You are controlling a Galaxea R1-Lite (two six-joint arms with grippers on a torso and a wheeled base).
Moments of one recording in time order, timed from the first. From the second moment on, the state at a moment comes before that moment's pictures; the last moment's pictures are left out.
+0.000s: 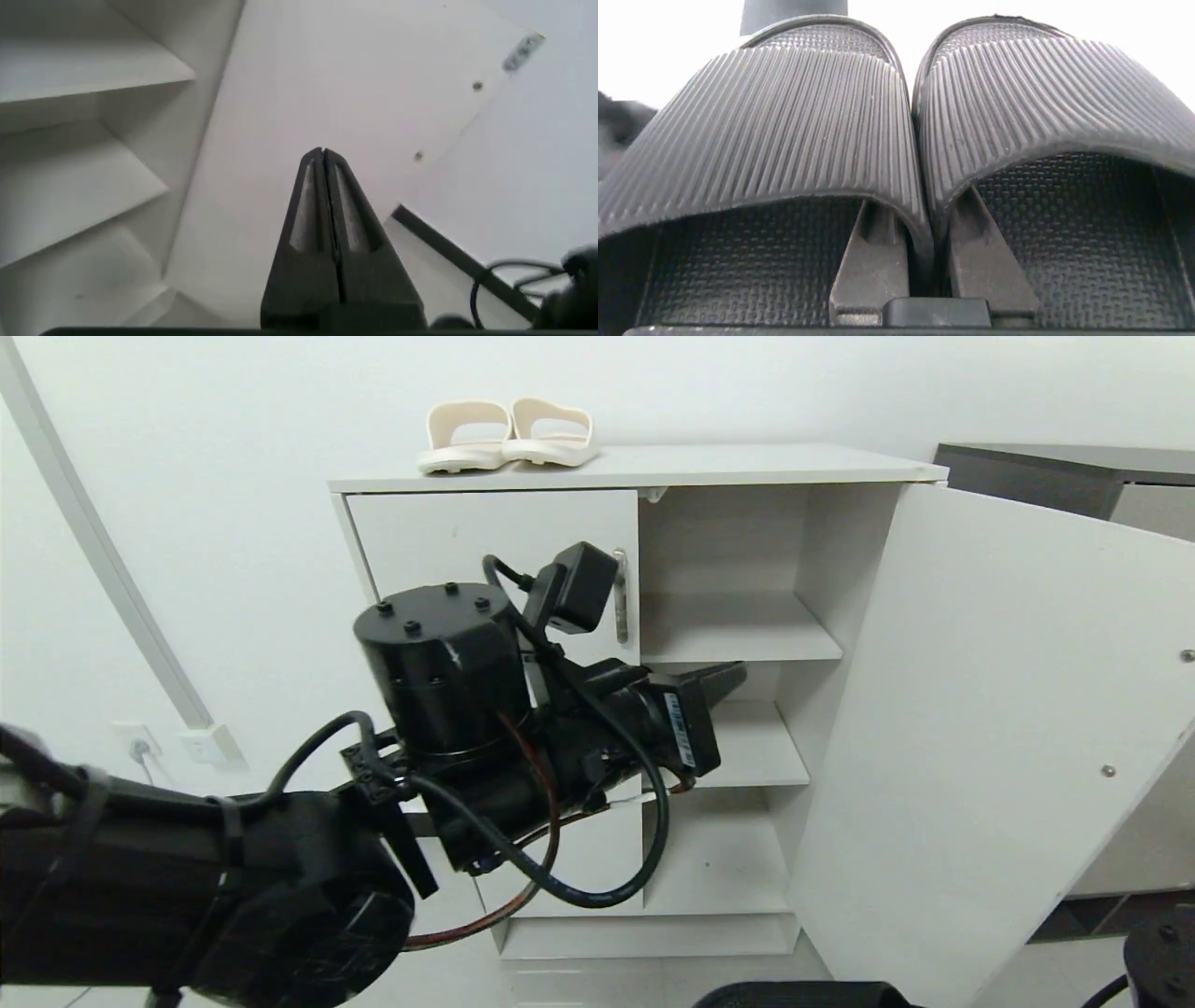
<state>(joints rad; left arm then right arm) -0.78 1.75 -0.90 -0.96 -0.15 -0.36 0.88 1.37 -0.23 -0.64 0.50 -0.29</state>
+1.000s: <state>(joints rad) -0.11 0.45 -0.34 -0.04 0.28 -0.18 0.81 1.71 -0.57 -0.78 -0.11 0.11</state>
